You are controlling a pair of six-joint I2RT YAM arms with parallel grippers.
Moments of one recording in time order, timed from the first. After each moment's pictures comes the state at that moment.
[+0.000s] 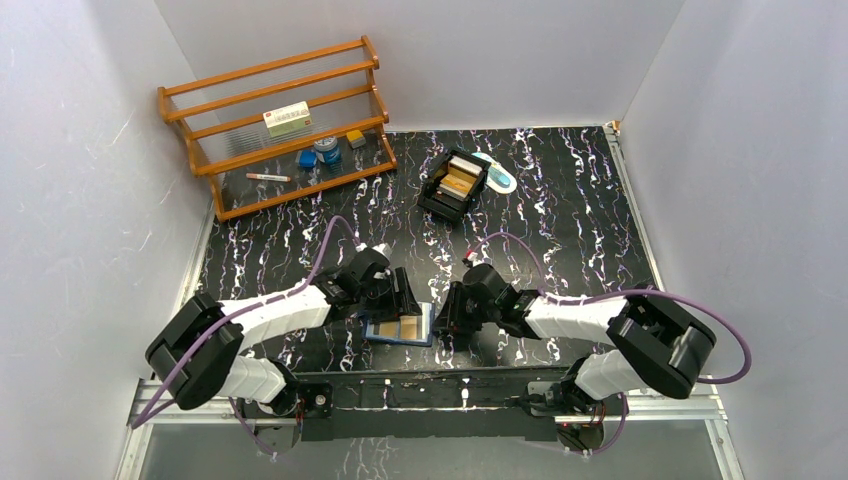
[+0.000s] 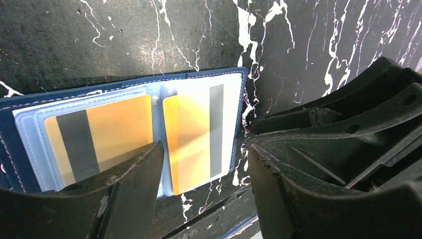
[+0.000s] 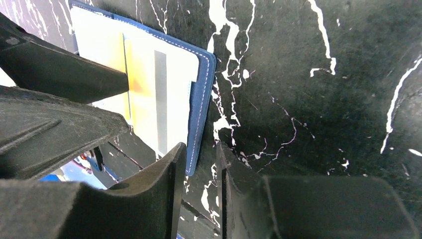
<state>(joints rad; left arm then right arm) -0.79 1.34 0.59 -0.16 0.15 -0.92 0.92 1.37 0.46 0.12 -0.15 0.99</state>
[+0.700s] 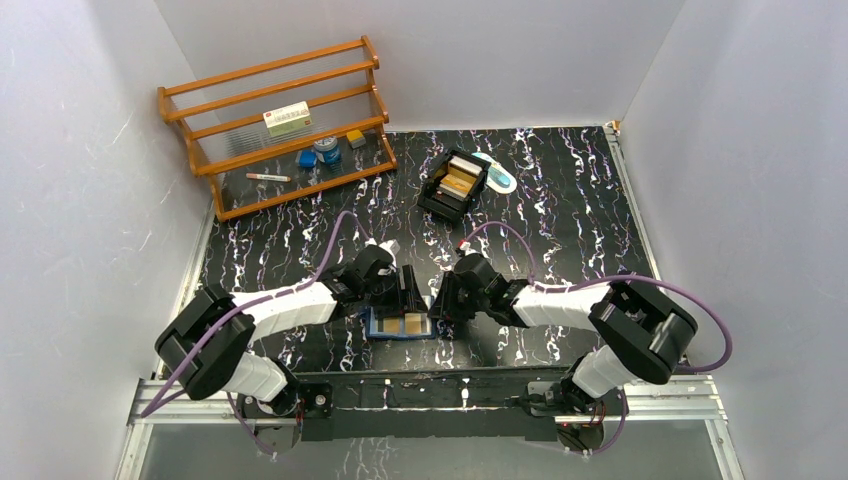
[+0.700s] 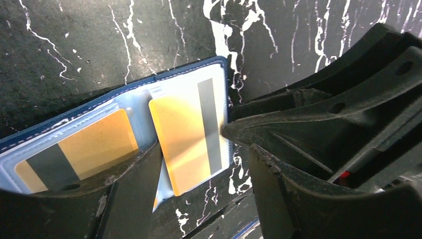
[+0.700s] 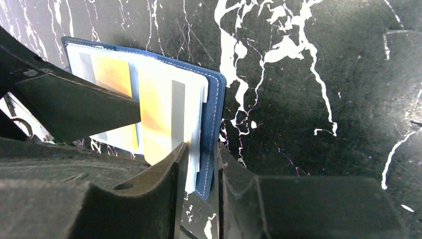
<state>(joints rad) -0.79 1.41 0.61 -0.06 0.19 -0.86 0.90 1.48 0.56 0.12 -0.12 0.94</state>
